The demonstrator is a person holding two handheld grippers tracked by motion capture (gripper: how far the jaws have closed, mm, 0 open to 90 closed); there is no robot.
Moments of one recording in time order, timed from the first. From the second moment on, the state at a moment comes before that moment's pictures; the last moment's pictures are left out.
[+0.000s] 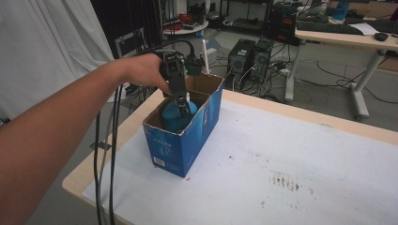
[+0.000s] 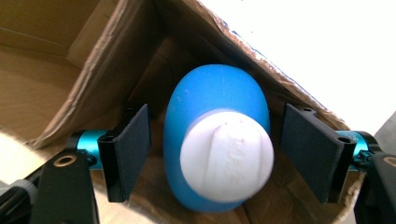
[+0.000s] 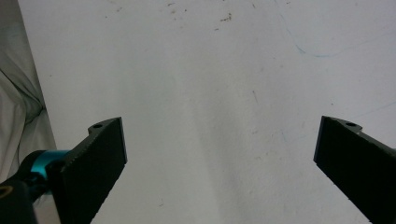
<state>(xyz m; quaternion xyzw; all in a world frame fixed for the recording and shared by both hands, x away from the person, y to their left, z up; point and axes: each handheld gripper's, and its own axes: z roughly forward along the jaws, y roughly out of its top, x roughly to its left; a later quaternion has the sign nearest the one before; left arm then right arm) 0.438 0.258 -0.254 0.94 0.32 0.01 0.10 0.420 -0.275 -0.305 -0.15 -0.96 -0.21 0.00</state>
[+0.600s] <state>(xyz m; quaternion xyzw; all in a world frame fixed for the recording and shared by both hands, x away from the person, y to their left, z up) 0.425 0.250 -0.205 0.94 0.32 0.05 0.12 0.416 -0.275 -0.302 -0.15 -0.96 -0.22 0.00</state>
